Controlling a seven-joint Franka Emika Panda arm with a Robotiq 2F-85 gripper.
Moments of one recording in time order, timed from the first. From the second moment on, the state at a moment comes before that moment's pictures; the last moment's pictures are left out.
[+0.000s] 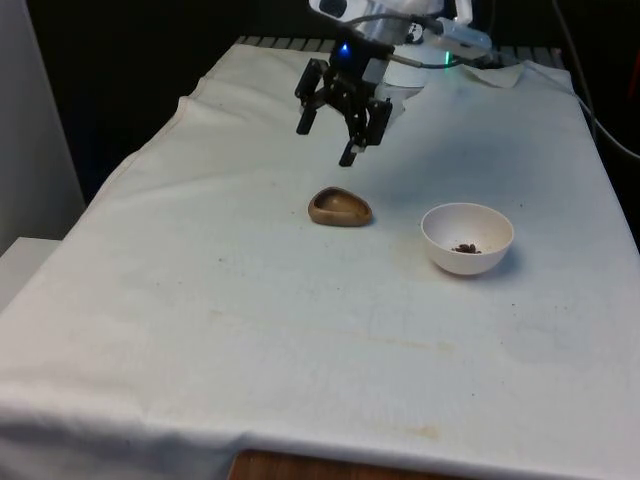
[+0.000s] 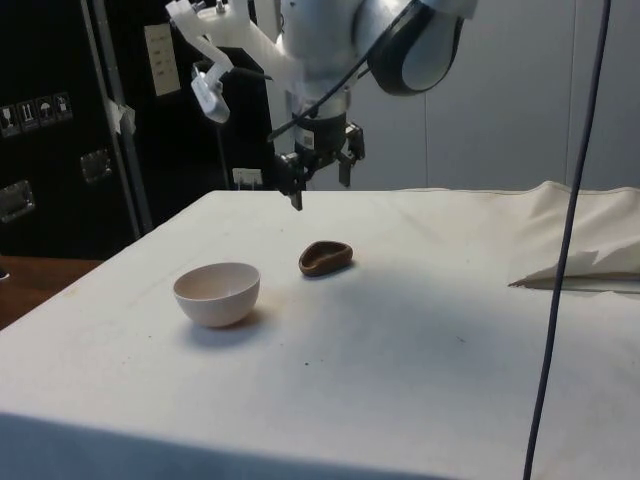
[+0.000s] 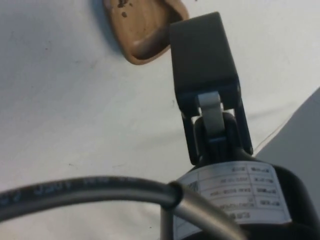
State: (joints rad) arm -0.04 0.20 -0.10 -2.37 -0.85 2.70 1.25
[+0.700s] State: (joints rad) arm -0.02 0.15 -0.09 -2.25 -0.85 2.53 1.21
